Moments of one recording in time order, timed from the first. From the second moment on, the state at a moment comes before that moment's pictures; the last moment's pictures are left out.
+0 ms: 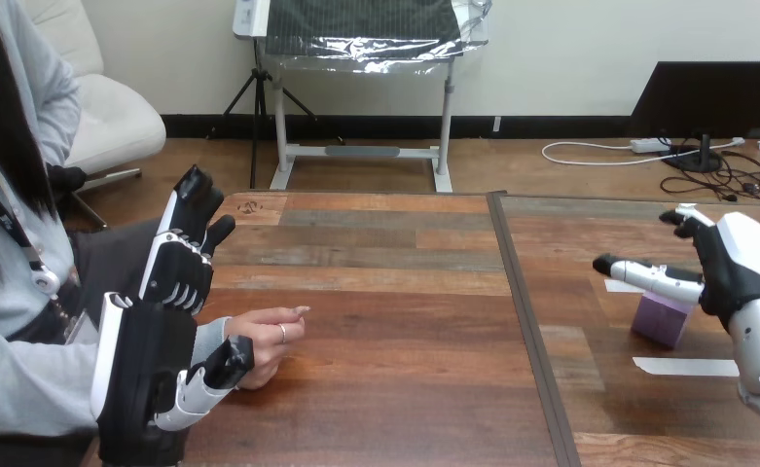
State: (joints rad) left arm 0.01 0.13 0.02 0.62 -0.27 -1.24 -0.31; right arm -0.70 -0.54 0.17 1.36 -0.49 -0.31 -0.28
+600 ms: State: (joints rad) left arm 0.01 0.14 0.02 0.59 -0.27 -1.23 -0.31; right arm -0.67 -0.54 0.18 1.36 -0.49 -0.27 -0.25
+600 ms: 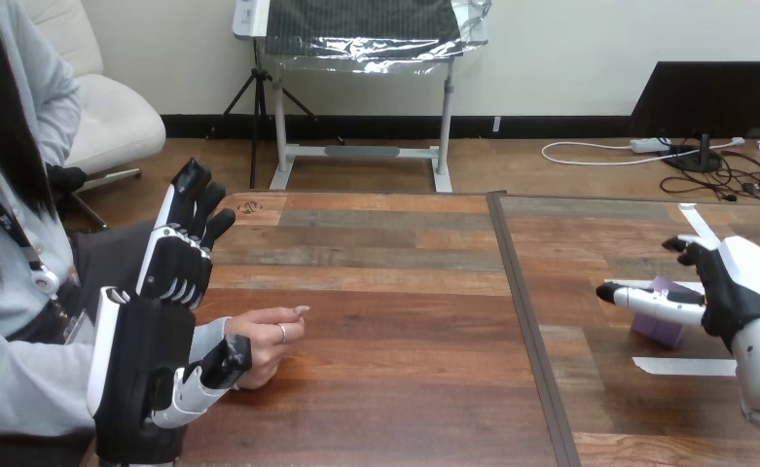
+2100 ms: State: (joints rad) left arm 0.08 0.15 0.02 0.49 -0.31 -1.22 -0.34; right arm -0.65 -0.51 0.23 1.36 -0.53 -0.22 -0.28
